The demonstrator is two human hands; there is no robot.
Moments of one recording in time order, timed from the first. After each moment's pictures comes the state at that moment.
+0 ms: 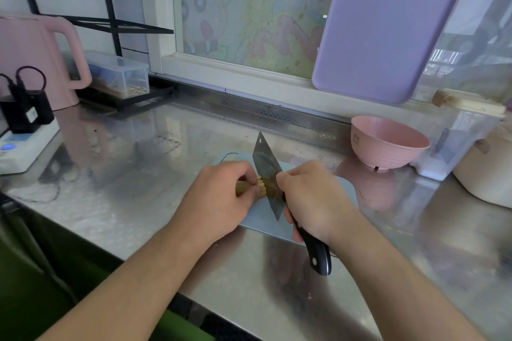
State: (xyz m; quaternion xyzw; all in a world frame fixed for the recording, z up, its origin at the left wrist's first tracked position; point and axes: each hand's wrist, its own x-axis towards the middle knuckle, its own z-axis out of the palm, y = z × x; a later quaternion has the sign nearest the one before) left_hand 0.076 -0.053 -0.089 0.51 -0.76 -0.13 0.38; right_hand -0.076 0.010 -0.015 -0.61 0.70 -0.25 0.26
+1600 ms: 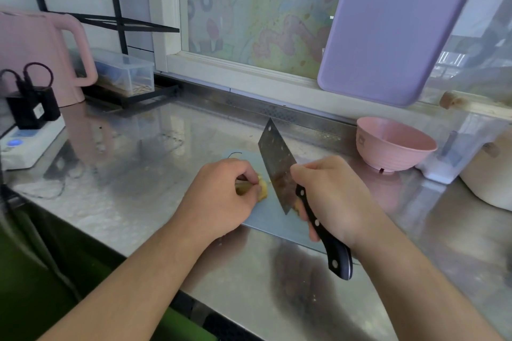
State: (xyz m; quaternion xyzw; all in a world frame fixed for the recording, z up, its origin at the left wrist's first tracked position) left_hand 0.080 -0.054 -0.089 0.52 -0.74 -0.15 0.40; right_hand -0.086 0.021 -0.007 -0.56 0.66 -0.36 0.34
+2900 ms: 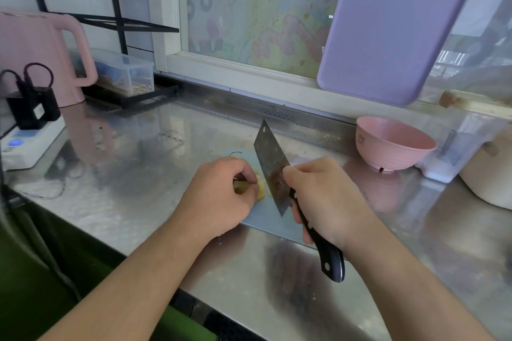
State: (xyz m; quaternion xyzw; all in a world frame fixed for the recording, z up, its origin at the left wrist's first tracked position) left_hand 0.081 -0.055 -0.089 0.52 -0.73 -0.18 0.40; right_hand -0.075 0.022 -0.007 -0.57 0.70 -0.32 0.29
